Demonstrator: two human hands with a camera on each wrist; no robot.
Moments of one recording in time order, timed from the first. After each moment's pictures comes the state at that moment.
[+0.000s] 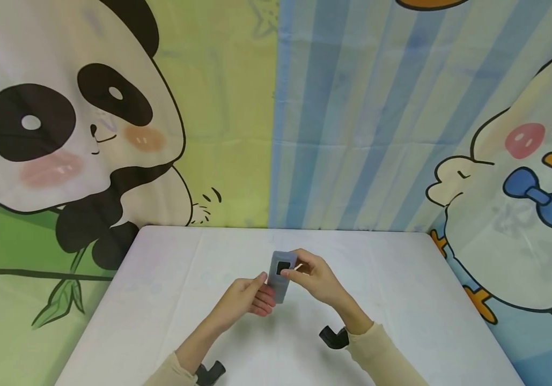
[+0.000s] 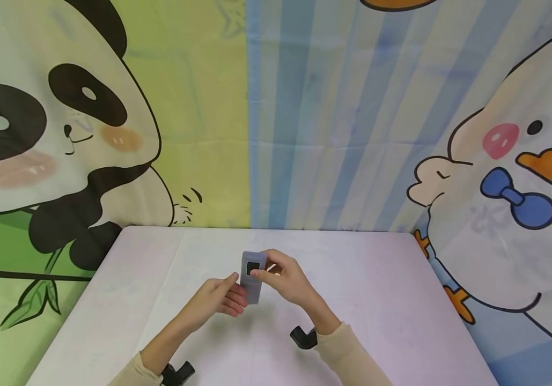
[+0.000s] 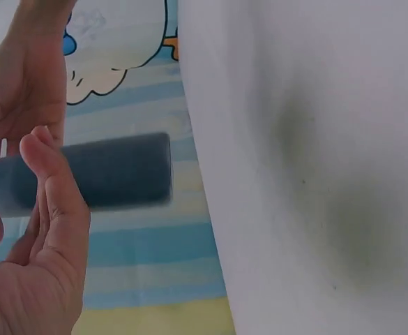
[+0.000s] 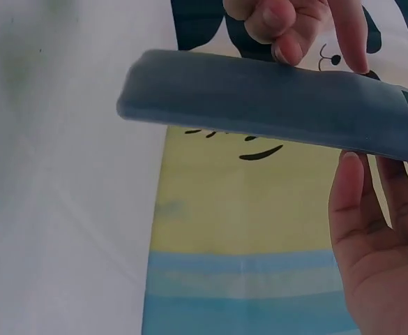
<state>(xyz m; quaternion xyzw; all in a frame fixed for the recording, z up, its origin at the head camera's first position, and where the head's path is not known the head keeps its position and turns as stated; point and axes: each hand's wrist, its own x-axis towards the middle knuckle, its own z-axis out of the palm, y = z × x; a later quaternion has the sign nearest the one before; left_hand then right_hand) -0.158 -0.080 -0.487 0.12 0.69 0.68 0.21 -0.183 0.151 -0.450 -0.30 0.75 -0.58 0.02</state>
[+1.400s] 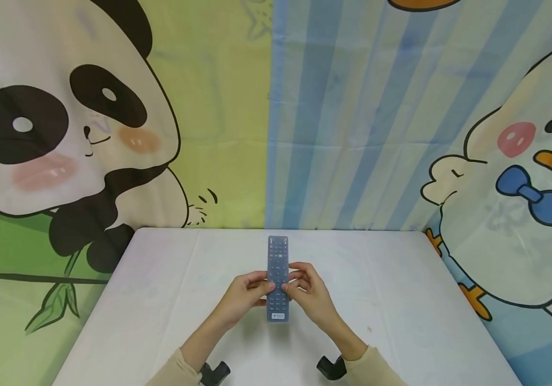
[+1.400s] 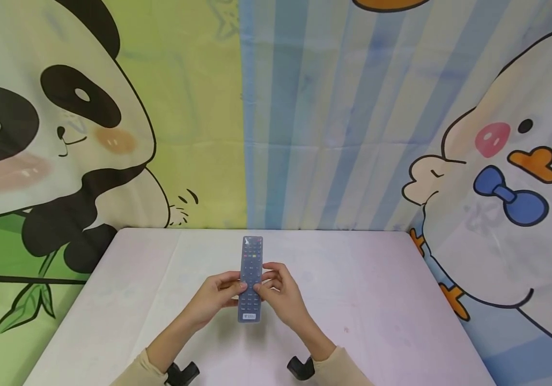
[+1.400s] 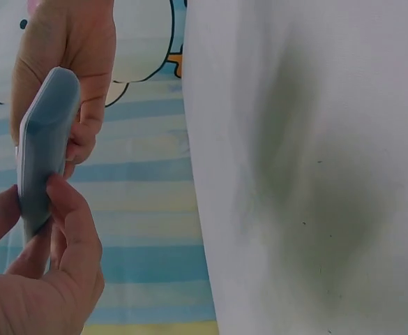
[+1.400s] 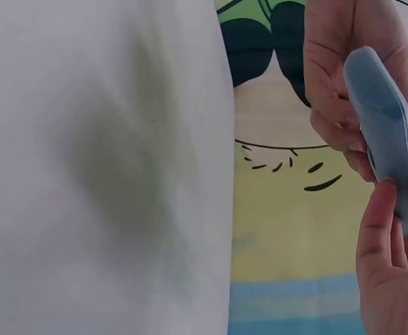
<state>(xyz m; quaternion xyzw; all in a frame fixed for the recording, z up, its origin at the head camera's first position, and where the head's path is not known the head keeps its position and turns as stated) -0.167 -0.066 -0.493 0.11 0.67 0.71 0.17 -0.156 0.145 -0.498 -0.16 0.72 -0.68 0.02</state>
